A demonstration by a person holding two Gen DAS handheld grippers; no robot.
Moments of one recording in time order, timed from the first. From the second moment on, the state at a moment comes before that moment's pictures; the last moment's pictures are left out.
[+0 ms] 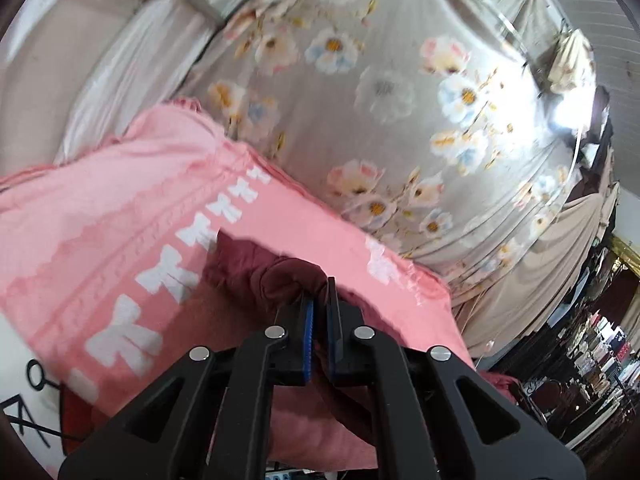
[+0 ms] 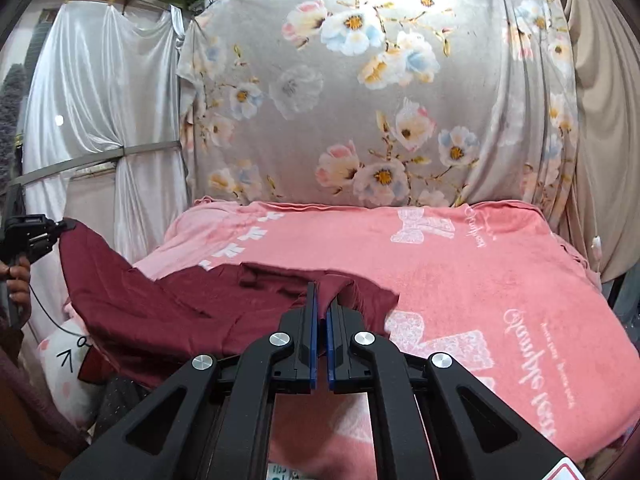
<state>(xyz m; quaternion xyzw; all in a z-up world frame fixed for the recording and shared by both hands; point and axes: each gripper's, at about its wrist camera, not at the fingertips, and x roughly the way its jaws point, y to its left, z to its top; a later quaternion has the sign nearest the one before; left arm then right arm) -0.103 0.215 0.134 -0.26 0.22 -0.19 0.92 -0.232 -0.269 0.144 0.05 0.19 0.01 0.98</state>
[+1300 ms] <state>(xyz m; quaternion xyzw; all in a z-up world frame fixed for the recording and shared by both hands) 0.153 0.159 -0.018 -0.20 0.42 -0.04 0.89 0.069 -0.337 -0.037 0.13 0.37 -0.13 0.91</state>
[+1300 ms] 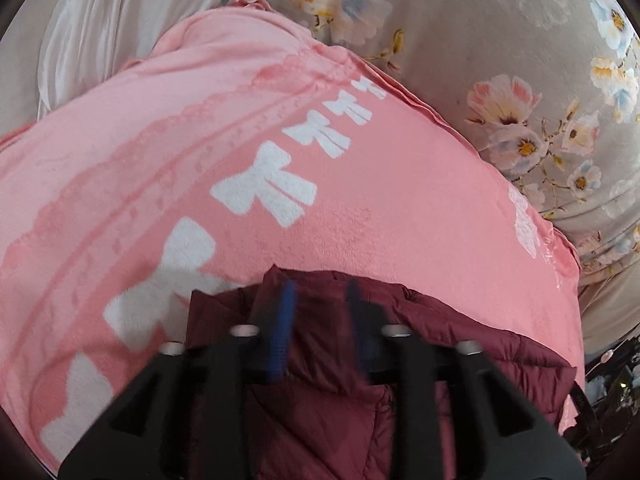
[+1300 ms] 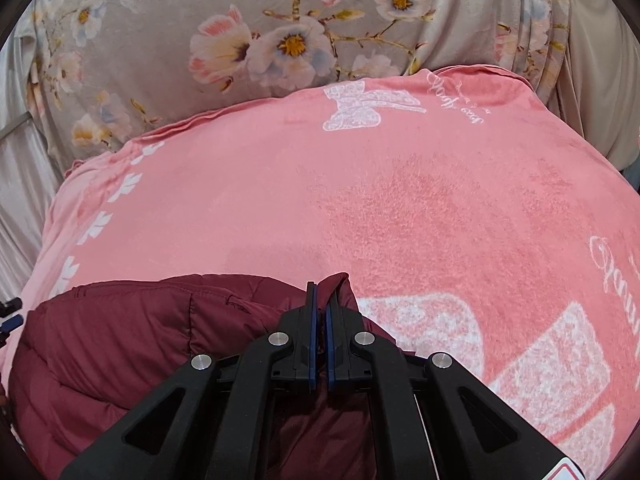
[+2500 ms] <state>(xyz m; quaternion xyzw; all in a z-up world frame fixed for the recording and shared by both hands) 0.126 -0.003 -0.030 -0.05 0.43 -0.12 0.89 0.055 -0.176 -0.031 0.04 0.38 0.00 0.93</state>
